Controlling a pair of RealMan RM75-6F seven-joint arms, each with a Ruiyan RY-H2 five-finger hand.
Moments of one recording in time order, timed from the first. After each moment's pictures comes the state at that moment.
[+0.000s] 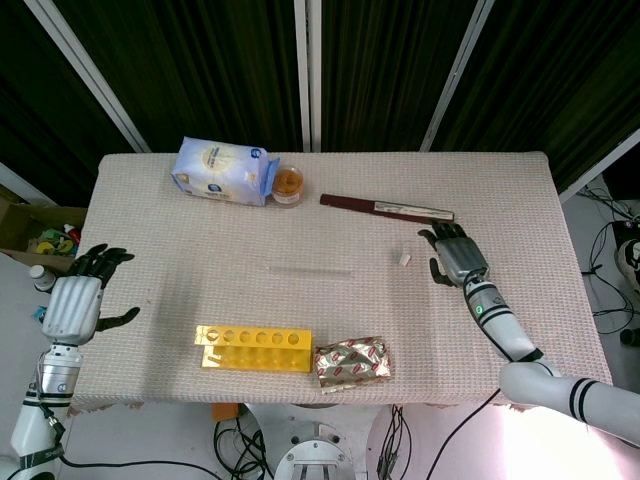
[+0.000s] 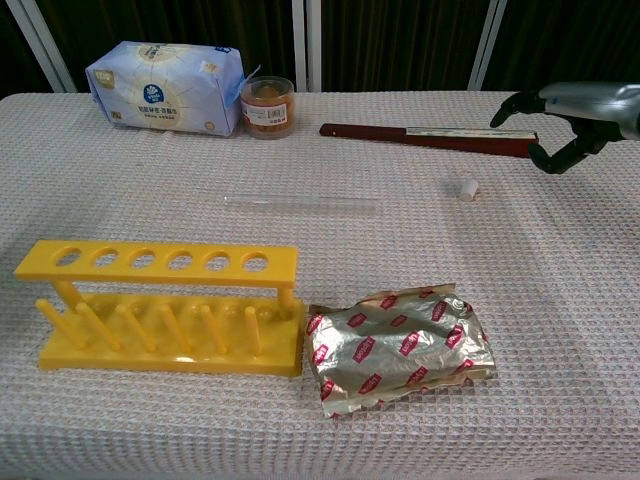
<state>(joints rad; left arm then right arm) -0.25 -1.18 -0.08 -1.74 1.41 1.45 0.10 0.74 -1.37 0.19 -1.47 -0.87 0.78 -0.34</state>
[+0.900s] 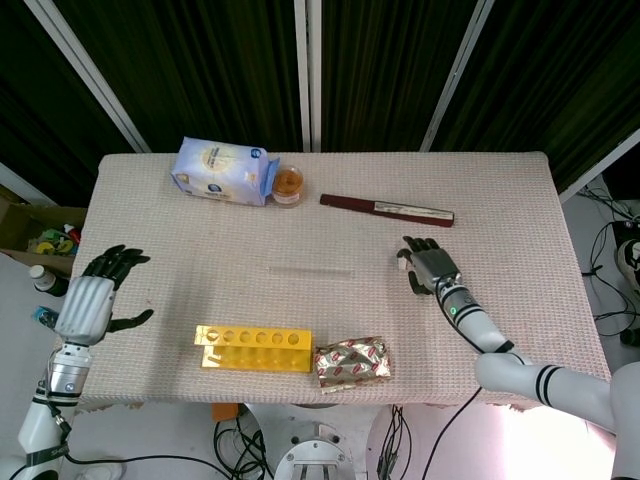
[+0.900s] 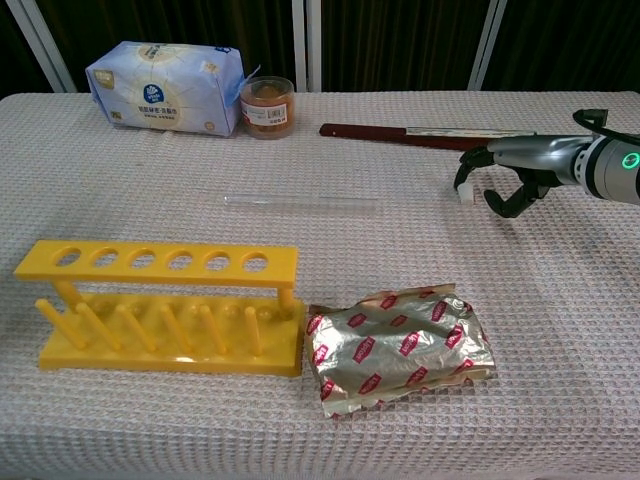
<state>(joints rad) -0.26 -1.20 -0.09 -1.72 1.47 1.42 0.02 0.82 -1.48 0.12 -1.35 -0.83 0.69 -0.33</state>
